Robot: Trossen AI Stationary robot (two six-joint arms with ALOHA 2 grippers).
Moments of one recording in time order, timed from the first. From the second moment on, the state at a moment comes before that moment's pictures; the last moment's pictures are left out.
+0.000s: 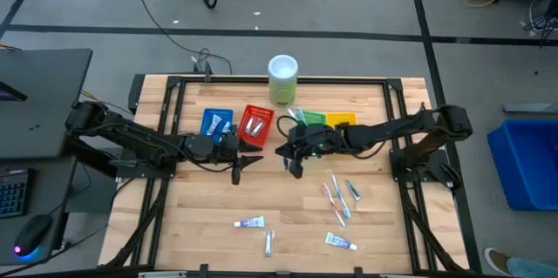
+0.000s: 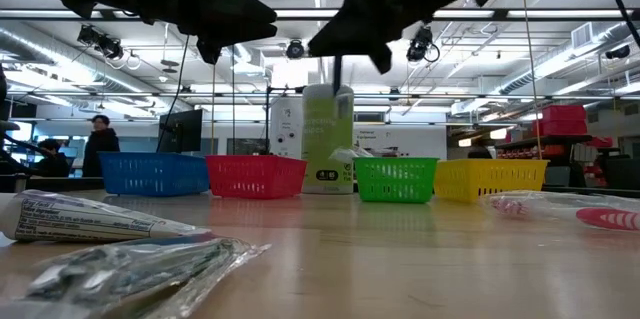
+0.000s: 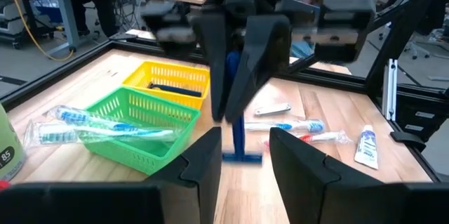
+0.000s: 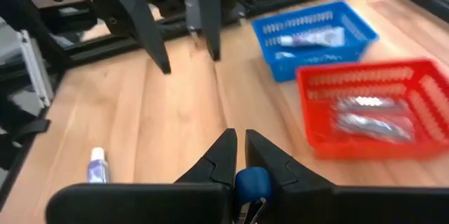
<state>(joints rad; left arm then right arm) -0.18 1.20 0.48 0.56 -0.30 -0.21 0.05 1.60 1.01 0.11 0.07 0.28</state>
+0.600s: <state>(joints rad) -0.18 1.20 0.48 0.57 -0.30 -0.21 0.13 1.31 1.01 -0.59 0.53 0.57</state>
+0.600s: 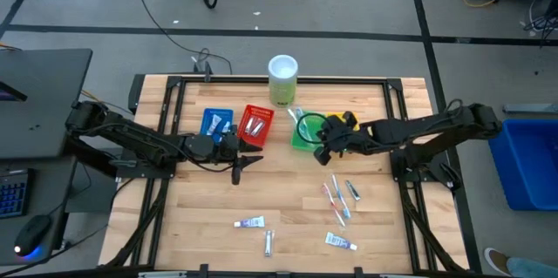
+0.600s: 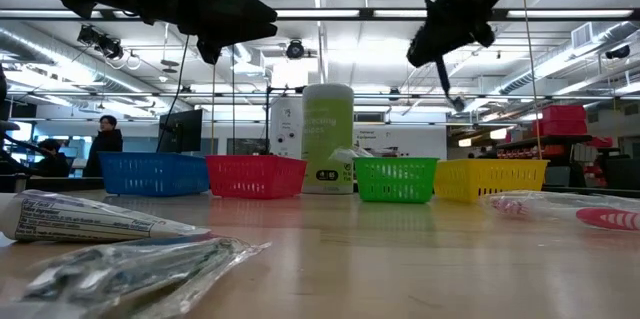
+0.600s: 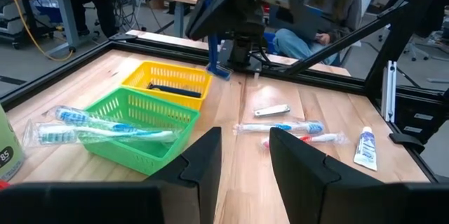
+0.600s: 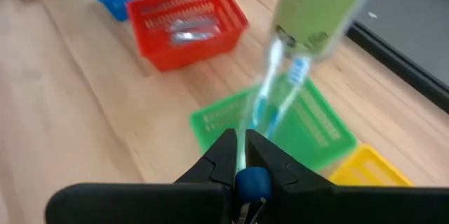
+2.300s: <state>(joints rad) -0.18 1.20 0.48 0.57 -0.30 -0.21 -0.05 1.31 0.79 -0.63 0.61 0.91</state>
